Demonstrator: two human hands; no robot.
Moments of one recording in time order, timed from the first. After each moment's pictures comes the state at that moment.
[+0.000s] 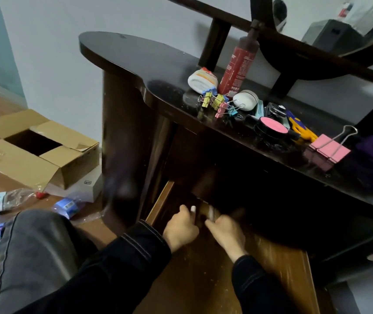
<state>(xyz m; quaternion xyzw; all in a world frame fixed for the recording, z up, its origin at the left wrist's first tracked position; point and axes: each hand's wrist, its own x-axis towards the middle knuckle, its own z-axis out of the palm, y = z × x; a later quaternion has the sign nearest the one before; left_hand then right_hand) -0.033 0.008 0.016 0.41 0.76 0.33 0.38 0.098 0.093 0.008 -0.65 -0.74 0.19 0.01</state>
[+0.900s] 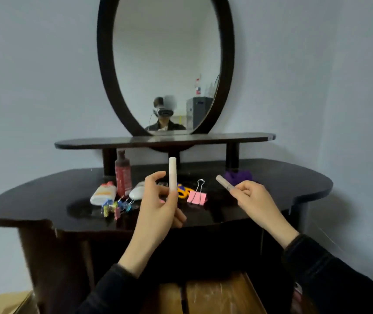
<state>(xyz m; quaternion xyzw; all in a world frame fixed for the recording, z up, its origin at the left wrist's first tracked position) 0.038 -0.028 0.316 0.59 0.43 0.63 0.26 0.274 0.055 0.300 -0.51 -0.68 0.21 0.49</state>
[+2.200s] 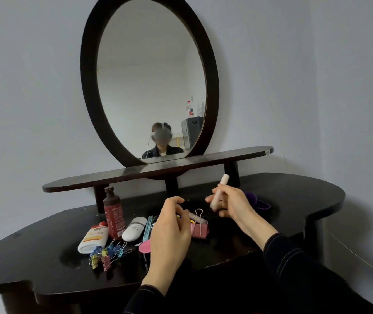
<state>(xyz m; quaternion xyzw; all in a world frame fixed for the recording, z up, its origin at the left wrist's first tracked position) 0.060 0.064 0.299 0.67 0.47 0.57 -0.05 0.237 0.166 0.317 -0.35 -0.49 0.56 0.57</state>
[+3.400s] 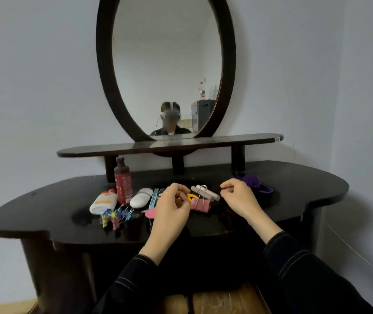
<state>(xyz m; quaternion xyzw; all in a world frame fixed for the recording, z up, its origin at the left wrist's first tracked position) 0.051 0.043 0.295 0.65 0.50 0.56 0.08 0.242 0.145 0.289 -0.55 -0.66 0.22 0.46</state>
